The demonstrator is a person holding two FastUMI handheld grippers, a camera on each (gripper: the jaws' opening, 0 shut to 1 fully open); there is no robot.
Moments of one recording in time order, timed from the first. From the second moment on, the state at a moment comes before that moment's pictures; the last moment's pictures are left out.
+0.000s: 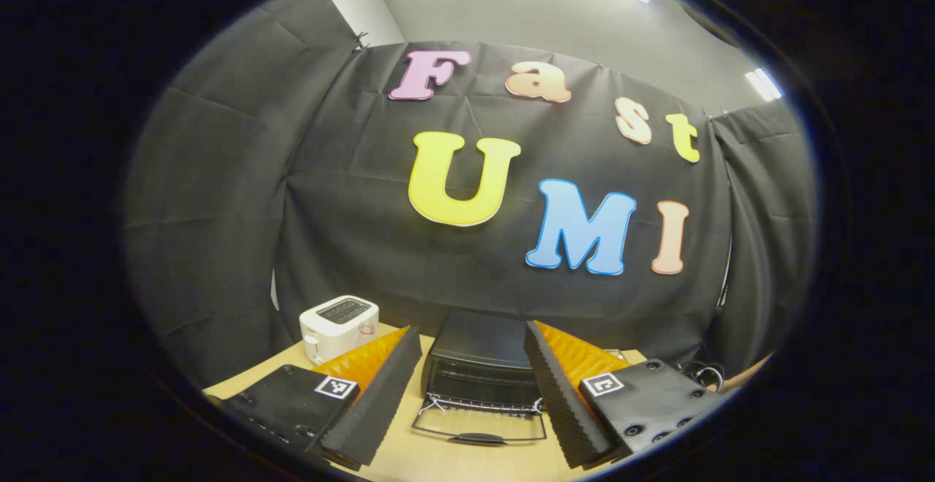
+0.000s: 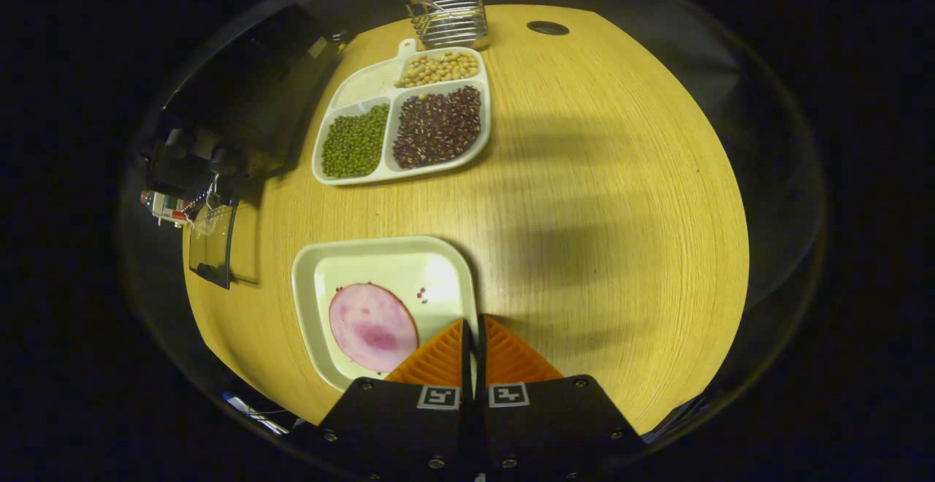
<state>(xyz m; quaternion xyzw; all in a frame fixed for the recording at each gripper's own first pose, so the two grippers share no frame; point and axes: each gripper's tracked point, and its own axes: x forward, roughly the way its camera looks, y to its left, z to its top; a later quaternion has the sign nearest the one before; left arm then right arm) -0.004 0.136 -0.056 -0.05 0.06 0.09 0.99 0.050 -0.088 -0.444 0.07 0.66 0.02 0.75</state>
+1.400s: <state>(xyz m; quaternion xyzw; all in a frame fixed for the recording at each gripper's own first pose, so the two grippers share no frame) 0.013 0.103 -0.056 -0.05 0.06 0.04 1.00 0.019 -0.083 -0.425 0.21 0.62 0.01 0.76</state>
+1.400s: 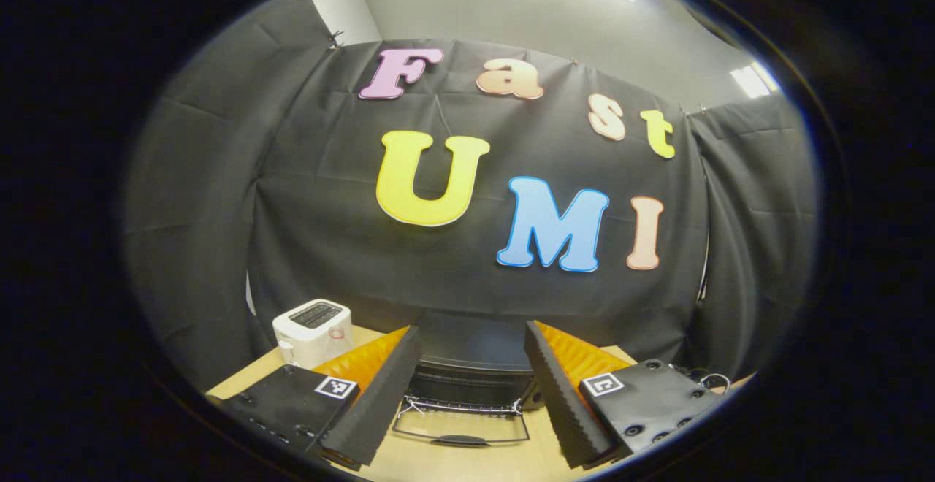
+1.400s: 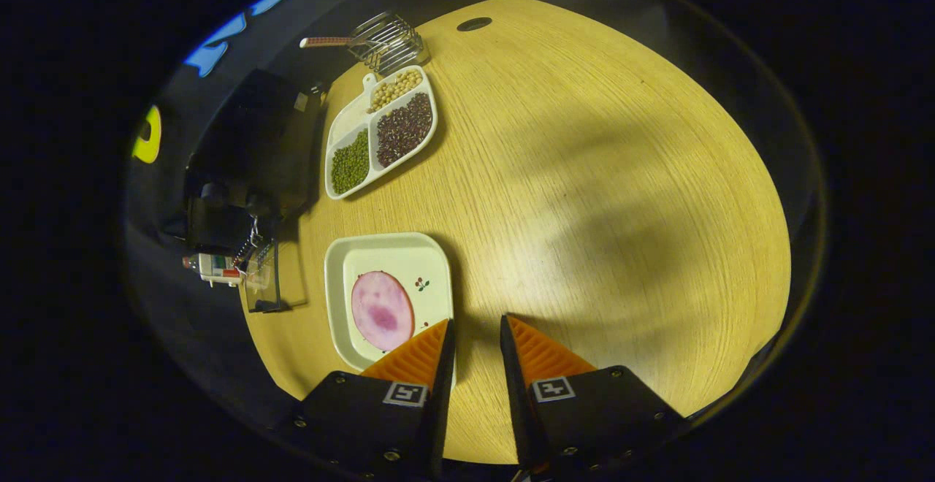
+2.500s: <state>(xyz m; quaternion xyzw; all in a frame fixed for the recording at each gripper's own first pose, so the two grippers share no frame) 0.011 0.123 -0.055 -0.06 0.07 0.06 0.99 0.021 -0.066 -0.434 0.34 0.57 -0.01 0.75</state>
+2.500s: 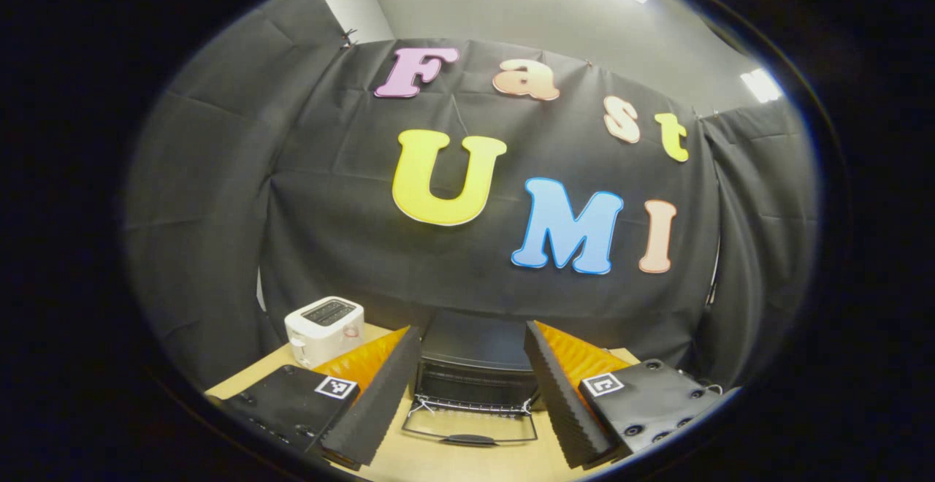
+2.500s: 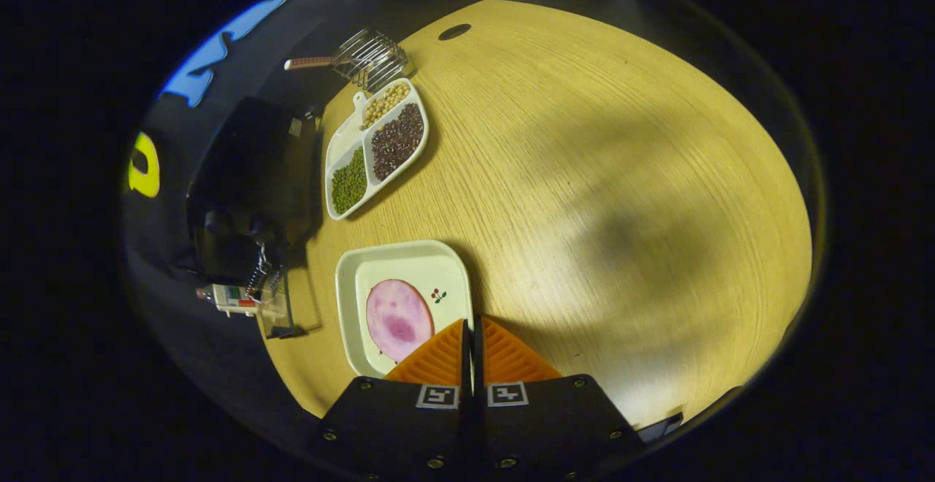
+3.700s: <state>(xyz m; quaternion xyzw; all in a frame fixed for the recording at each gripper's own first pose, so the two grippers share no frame) -0.003 0.135 0.006 -0.03 -0.01 0.04 1.00 0.002 0.090 -0.321 0.52 0.44 -0.03 0.73</state>
